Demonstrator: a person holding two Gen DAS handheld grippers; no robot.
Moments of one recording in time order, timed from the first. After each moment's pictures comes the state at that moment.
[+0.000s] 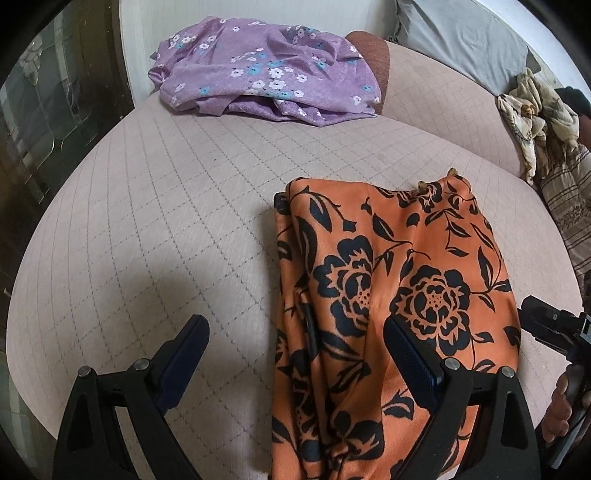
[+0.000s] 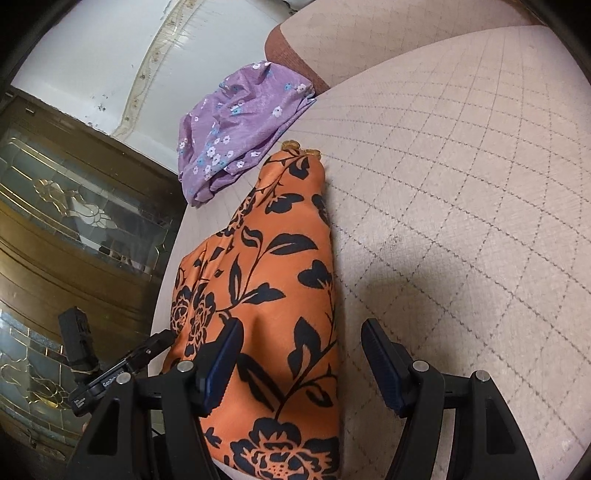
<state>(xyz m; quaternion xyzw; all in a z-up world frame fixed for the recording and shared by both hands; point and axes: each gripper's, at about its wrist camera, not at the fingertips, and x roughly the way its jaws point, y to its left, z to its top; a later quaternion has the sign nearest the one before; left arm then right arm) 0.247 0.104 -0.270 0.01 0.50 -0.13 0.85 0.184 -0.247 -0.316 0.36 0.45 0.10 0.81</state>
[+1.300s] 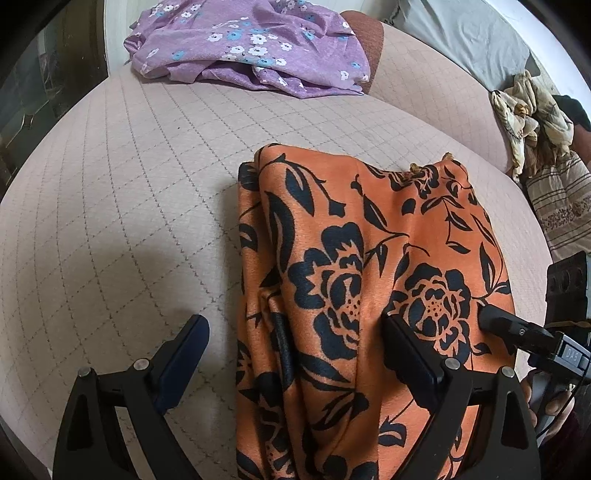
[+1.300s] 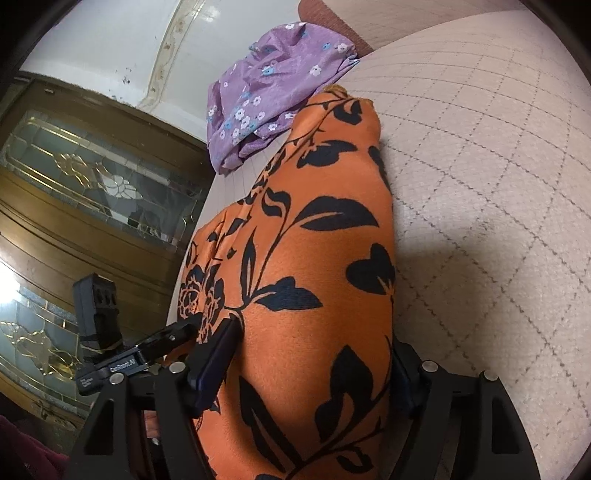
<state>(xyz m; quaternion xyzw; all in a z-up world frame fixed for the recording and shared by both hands) 0.276 0.090 -0.306 -0.03 0.54 -0.18 0.82 0.227 -0.202 -0.349 0.36 0.46 0.19 0.79</state>
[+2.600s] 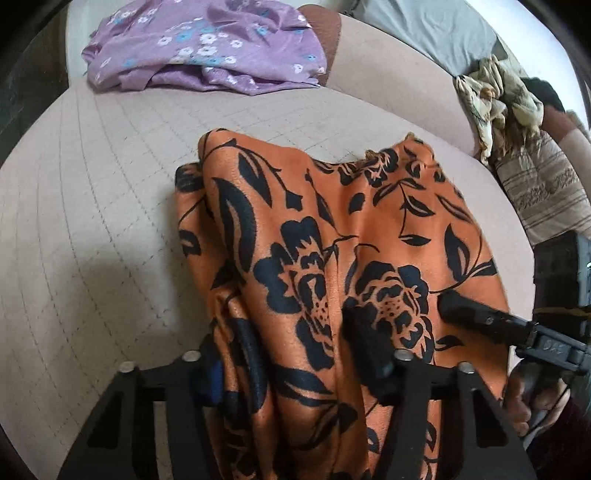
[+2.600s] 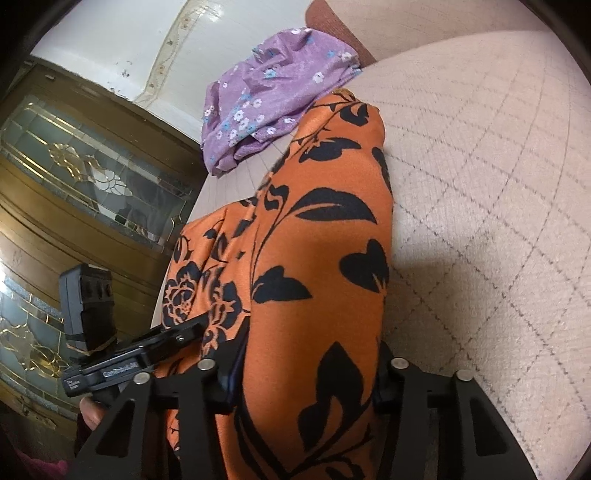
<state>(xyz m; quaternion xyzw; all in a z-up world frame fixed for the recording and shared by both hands) 0.284 0.064 -0.310 -0.03 0.53 -0.25 0.81 0.223 -0.198 -0.337 0.33 0.45 0.17 0.81</state>
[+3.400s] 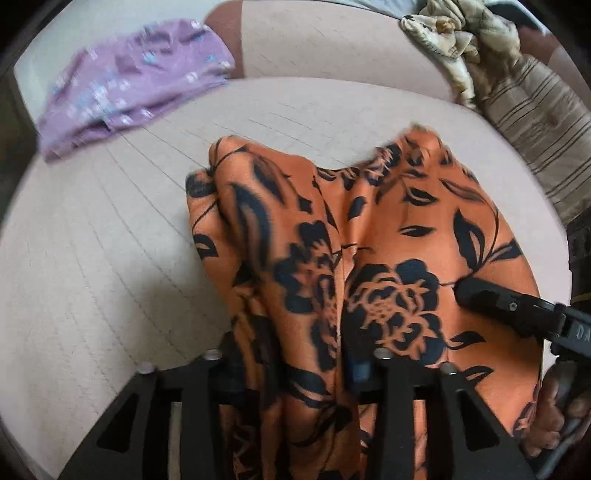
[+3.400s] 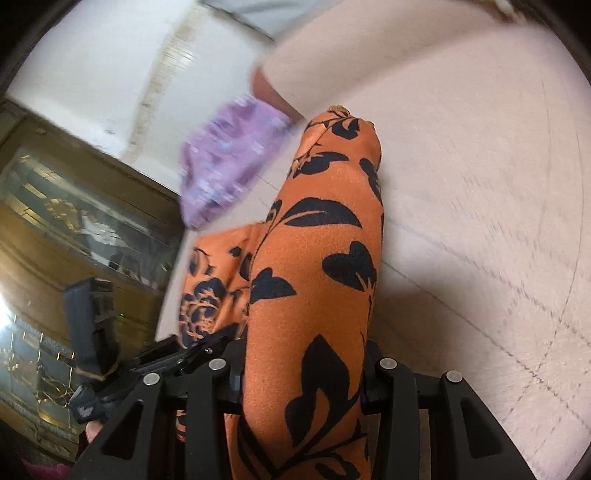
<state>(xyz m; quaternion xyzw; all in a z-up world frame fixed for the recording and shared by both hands) 0.223 -0.099 -0.296 0.10 0.51 -0.22 0.83 0.150 -0.346 -0.336 0.38 0.44 0.10 0.80</state>
